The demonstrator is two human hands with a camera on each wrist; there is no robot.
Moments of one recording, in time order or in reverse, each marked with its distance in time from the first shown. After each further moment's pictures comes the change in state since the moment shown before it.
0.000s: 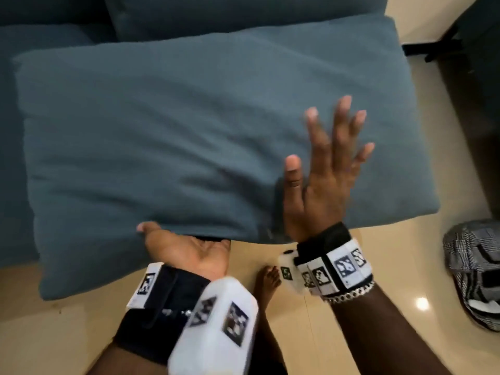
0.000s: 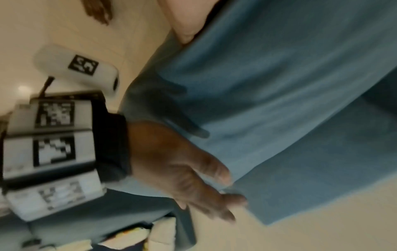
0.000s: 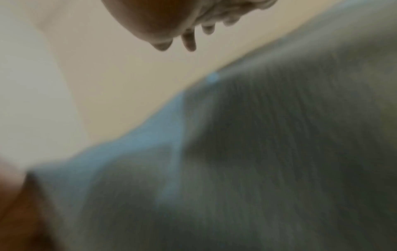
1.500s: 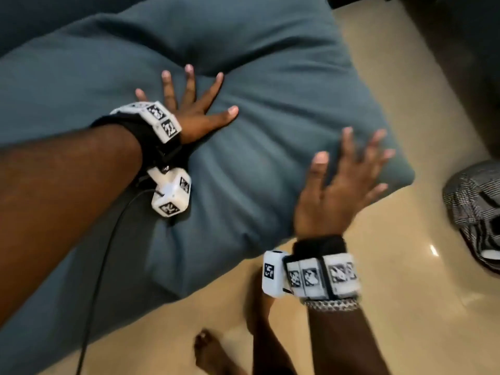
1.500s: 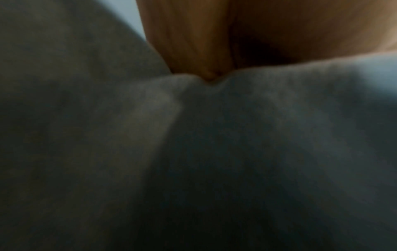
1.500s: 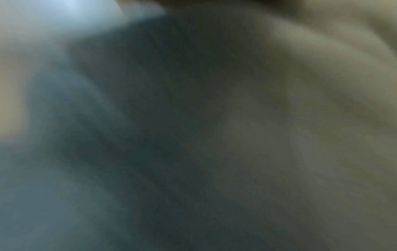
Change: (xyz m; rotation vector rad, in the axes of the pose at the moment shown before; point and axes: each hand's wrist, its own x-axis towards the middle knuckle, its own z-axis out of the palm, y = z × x) left_hand 0.154 -0.074 0.227 2.663 -0.525 0.912; right_hand -0.007 0.130 0.007 -0.025 0.349 0.600
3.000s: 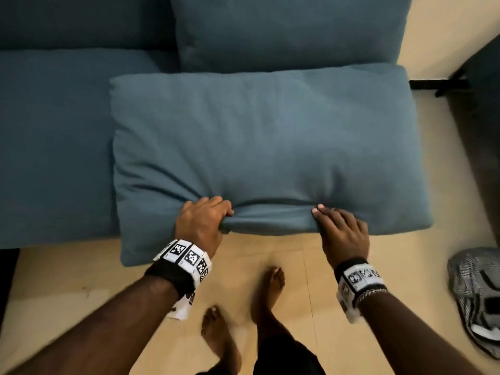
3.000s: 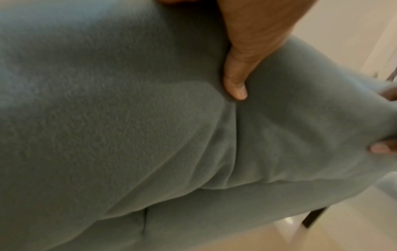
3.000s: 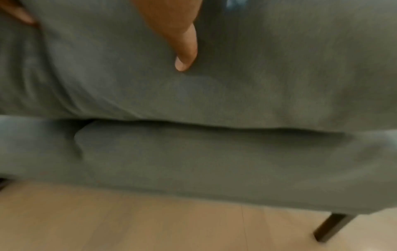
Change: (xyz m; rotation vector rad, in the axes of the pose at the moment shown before) left_hand -0.315 -0.133 0.089 -0.068 0.555 0.011; right_hand -0.090 0.003 -0.050 -0.447 -0.475 -0.968
